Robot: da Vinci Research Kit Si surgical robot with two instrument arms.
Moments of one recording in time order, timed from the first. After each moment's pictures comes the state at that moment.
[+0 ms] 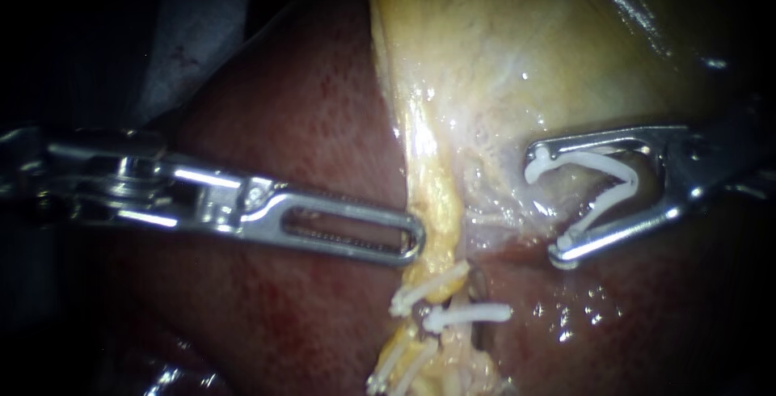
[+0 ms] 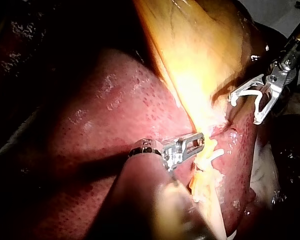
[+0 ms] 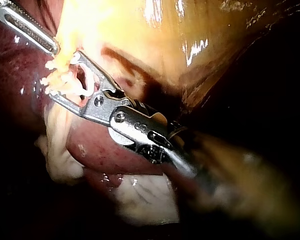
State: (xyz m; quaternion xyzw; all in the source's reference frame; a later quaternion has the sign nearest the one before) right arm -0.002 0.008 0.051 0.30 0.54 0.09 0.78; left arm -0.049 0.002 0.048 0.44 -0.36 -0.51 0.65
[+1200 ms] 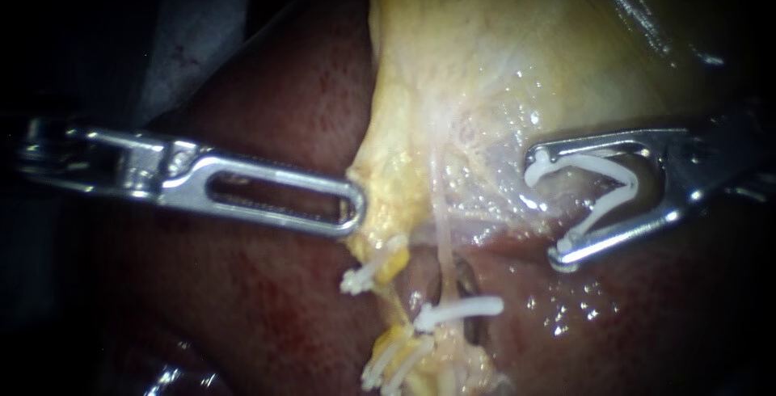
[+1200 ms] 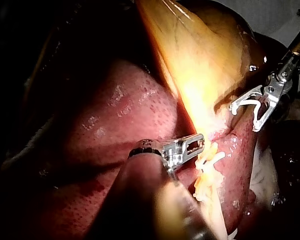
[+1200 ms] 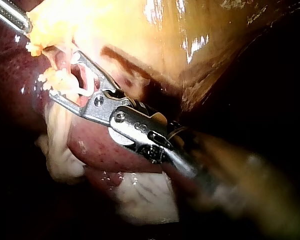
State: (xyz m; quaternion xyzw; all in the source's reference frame) right arm -0.002 0.008 0.051 0.30 0.54 0.08 0.78; left arm -0.043 0.005 0.042 0.43 -0.37 -0.53 0.63
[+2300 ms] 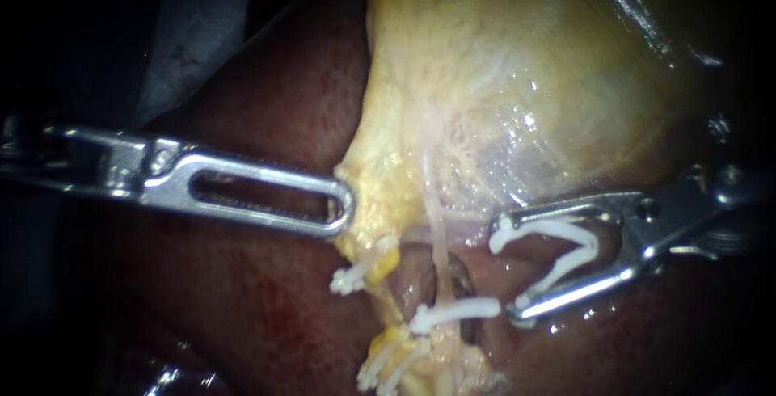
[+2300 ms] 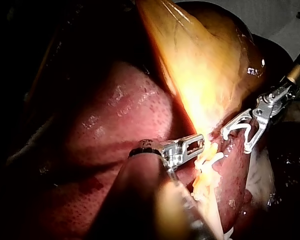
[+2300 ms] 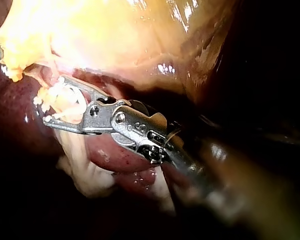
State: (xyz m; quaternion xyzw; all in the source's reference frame) right arm 0.001 0.002 0.056 0.39 0.49 0.16 0.76; left arm -0.043 0.005 0.041 0.43 -0.37 -0.53 0.63
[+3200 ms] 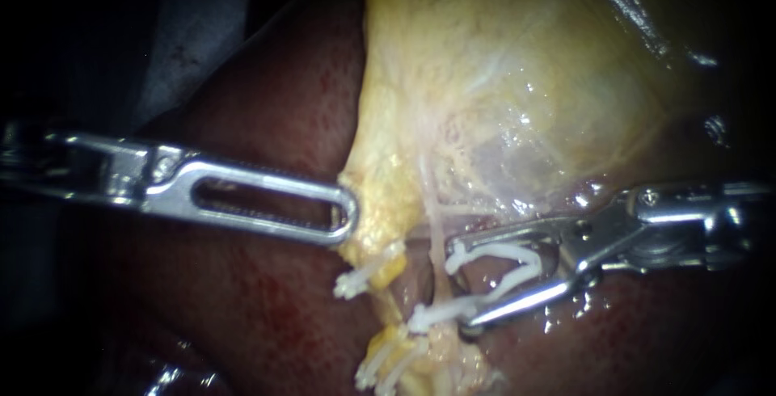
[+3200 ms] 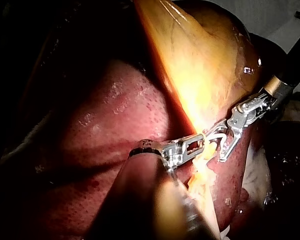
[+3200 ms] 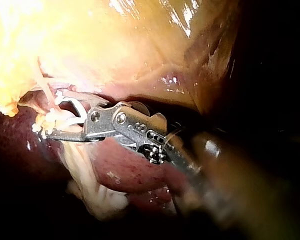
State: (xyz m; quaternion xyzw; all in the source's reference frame) right arm 0.004 0.001 0.062 0.41 0.47 0.18 0.76; left arm -0.043 0.005 0.041 0.43 -0.37 -0.53 0.63
